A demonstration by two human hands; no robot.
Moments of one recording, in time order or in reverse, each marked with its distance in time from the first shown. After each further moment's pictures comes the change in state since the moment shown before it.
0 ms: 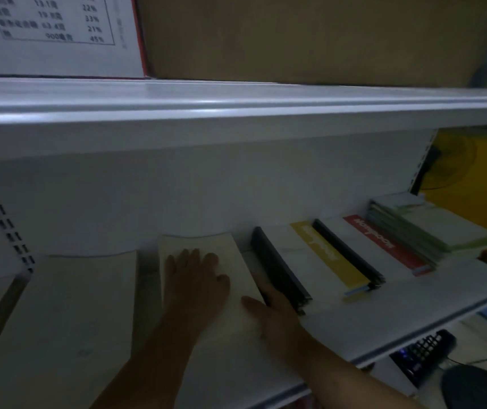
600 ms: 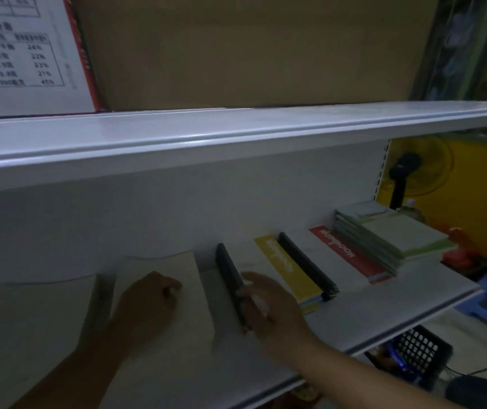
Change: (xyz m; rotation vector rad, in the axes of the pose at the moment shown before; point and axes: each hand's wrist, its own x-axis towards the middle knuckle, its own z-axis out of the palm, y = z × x) left_hand -0.001 0.005 -0.012 -0.247 -0.019 -0.003; right_hand -0.027 -0.028 -0.083 -0.620 0.050 -0.325
